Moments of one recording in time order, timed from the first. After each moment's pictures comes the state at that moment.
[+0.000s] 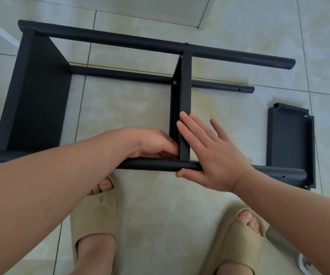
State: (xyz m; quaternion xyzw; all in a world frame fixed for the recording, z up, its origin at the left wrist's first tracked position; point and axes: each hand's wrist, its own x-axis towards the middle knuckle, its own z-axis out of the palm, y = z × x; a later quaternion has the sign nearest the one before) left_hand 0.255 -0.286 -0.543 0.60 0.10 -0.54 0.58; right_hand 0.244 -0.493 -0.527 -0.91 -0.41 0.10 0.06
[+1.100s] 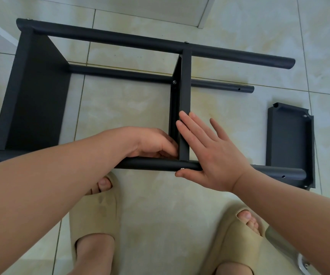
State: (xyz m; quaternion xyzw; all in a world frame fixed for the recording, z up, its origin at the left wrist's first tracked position) left_hand 0.257 -0.286 -0.545 0.60 0.10 -0.55 0.57; right_hand 0.243 -0.493 -0.527 -0.91 -0.41 0.10 0.06
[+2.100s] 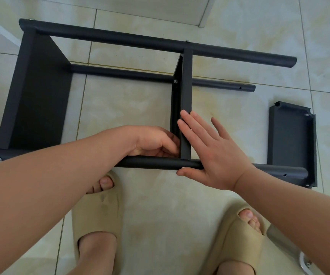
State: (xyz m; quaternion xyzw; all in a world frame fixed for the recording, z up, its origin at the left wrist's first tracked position) left_hand 0.256 -0.284 -0.551 0.55 0.11 -0.55 0.62; right_hand 0.243 -0.493 -0.527 -0.91 -0.41 0.10 0.06
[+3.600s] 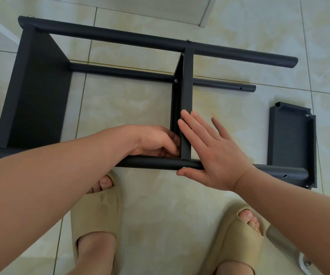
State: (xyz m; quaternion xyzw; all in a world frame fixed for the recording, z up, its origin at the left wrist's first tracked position) left_hand 0.256 -0.287 -0.549 0.55 0.12 -0.53 0.63; right_hand 0.244 -0.493 -0.526 -0.91 -0.41 0.10 0.06
